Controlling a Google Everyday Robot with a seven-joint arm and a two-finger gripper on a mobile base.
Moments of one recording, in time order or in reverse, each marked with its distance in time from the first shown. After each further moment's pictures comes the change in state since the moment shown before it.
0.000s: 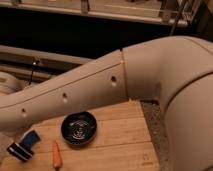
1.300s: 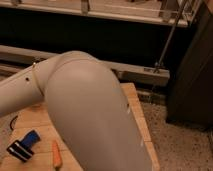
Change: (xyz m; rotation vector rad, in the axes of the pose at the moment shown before) arm -0.032 0.186 0.059 -0.325 0.227 -0.380
